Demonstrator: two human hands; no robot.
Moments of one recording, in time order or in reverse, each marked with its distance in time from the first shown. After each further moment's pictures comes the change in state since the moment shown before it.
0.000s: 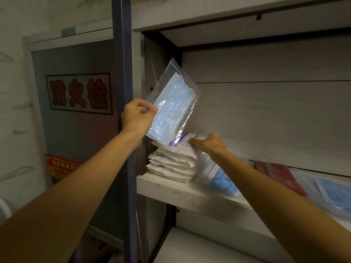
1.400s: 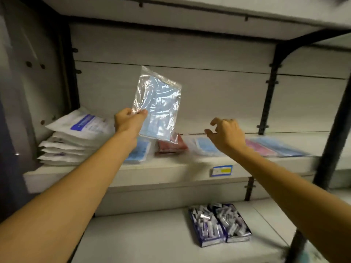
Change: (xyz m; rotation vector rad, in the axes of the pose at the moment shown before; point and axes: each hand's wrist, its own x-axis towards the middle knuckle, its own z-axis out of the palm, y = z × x) left_hand -0.124 0.028 0.150 -0.373 -0.378 -0.314; right_hand -0.167 0.143 -0.231 -0.708 0.550 -0.119
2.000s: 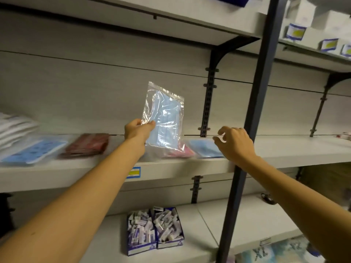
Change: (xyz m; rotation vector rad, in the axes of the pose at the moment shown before) left_hand -0.131 -0.011 0.246 -0.064 -0.208 -0.181; right_hand -0.029 0.253 -0.107 -0.064 0.019 0.101
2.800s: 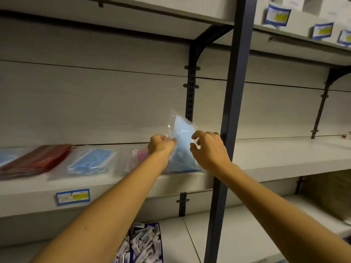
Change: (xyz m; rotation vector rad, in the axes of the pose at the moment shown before) left_hand -0.011 -0.040 0.184 0.203 -0.027 -0.079; right_hand 0.045 0.058 0.030 0.155 -0.061 -0.091
